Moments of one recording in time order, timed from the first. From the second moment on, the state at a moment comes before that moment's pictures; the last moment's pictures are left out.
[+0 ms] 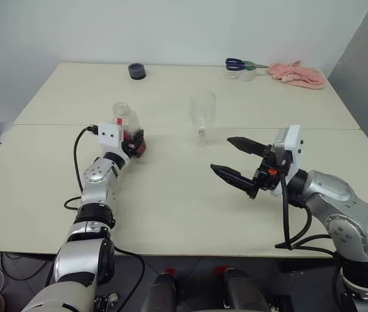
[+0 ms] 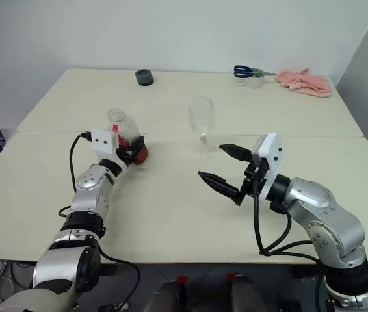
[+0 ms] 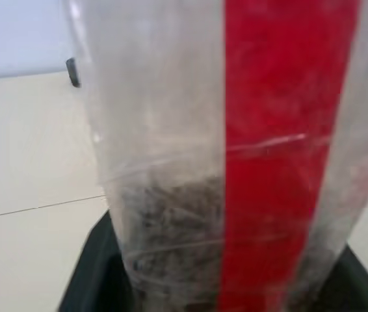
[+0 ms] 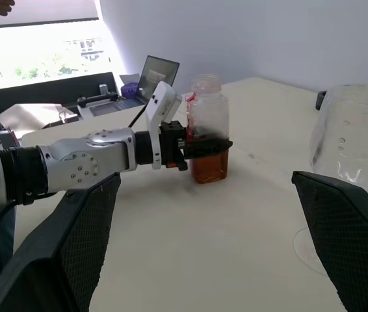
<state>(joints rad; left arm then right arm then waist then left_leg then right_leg) -0.72 0.38 0.19 0.87 -0.17 -0.23 -0.45 -0.33 -0.50 0.00 -0.57 0.69 0.64 0.60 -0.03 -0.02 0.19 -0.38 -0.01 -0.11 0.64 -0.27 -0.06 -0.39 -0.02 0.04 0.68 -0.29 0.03</state>
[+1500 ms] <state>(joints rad) -1.31 0.46 -0.23 1.18 0.34 -0.41 -0.46 -0.36 -0.30 0.02 -0.38 0.37 0.36 0.43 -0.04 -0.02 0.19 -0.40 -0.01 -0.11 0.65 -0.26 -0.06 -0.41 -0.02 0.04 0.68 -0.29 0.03</state>
